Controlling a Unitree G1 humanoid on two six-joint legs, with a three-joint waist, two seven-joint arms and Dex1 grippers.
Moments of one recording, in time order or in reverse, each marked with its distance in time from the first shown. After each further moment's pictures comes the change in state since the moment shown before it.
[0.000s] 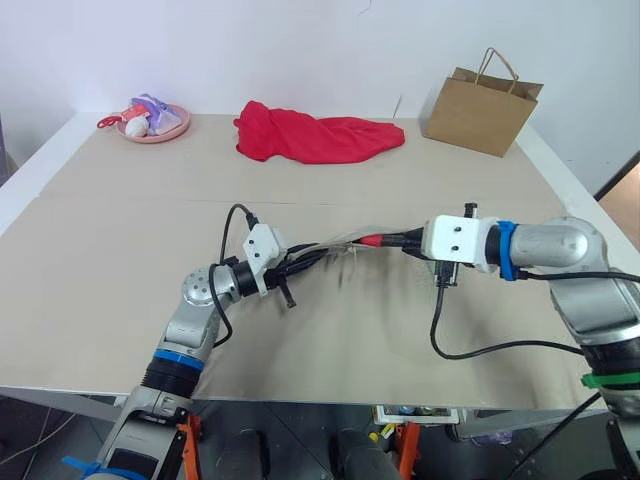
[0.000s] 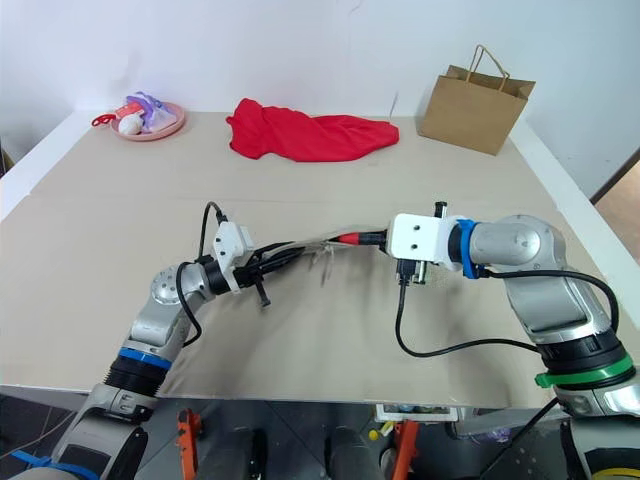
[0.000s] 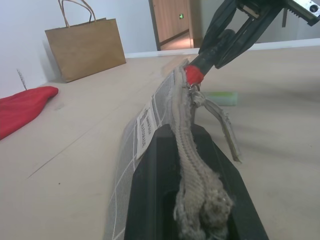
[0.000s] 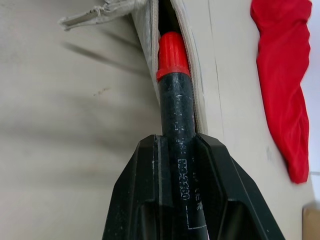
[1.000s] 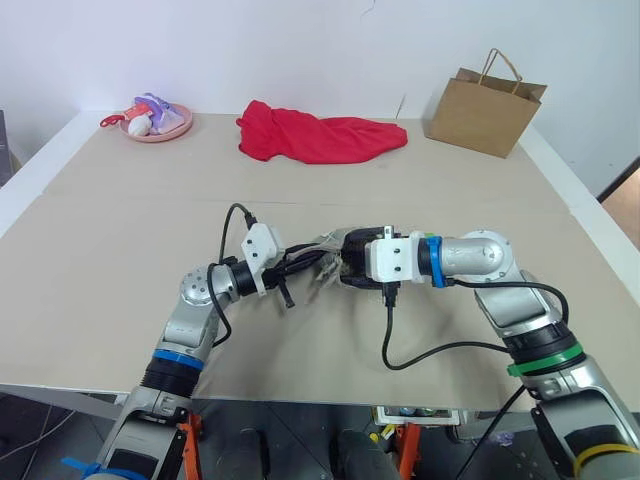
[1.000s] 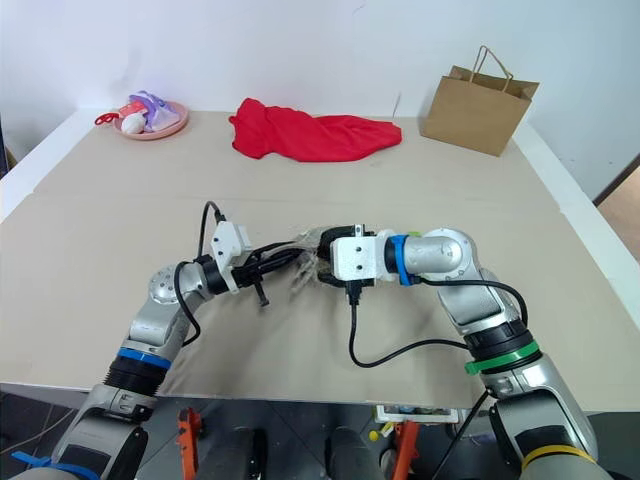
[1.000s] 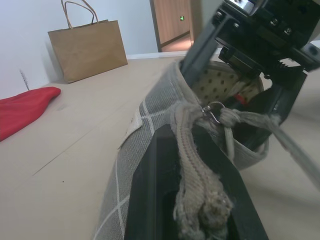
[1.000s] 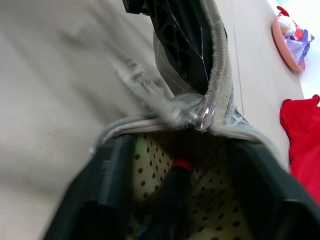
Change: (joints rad) left arm 0.000 -0.004 0.008 0.000 -0.004 -0.001 -0.022; right arm -0.059 0.264 0.087 0.149 -0.019 -0.248 0.042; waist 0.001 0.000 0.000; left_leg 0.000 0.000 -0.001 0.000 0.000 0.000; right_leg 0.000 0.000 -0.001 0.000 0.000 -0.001
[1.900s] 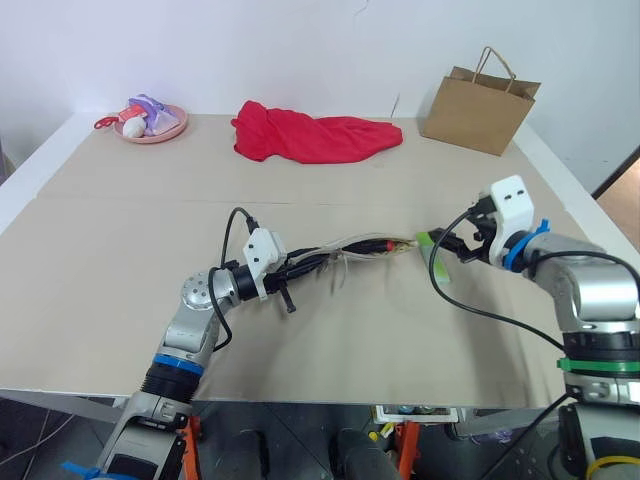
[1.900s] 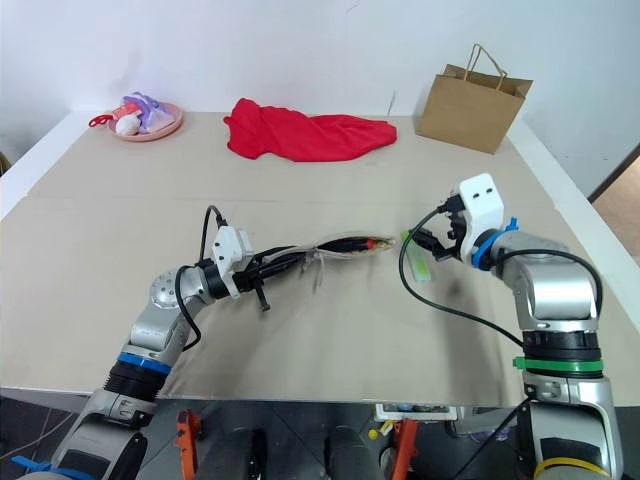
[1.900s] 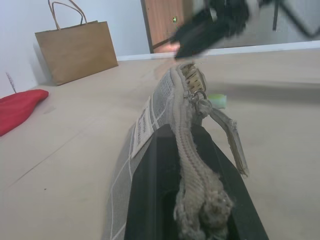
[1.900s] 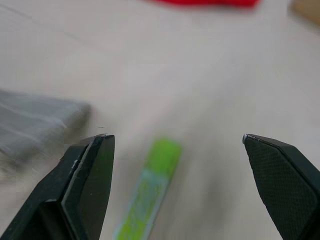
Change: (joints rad) left arm 0.028 0.000 -0.006 -0.031 -0.001 0.006 0.003; right arm 0.079 -0.036 -0.406 0.003 0.350 0.984 -0.511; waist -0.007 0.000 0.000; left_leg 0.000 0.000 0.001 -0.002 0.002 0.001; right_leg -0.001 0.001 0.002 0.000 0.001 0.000
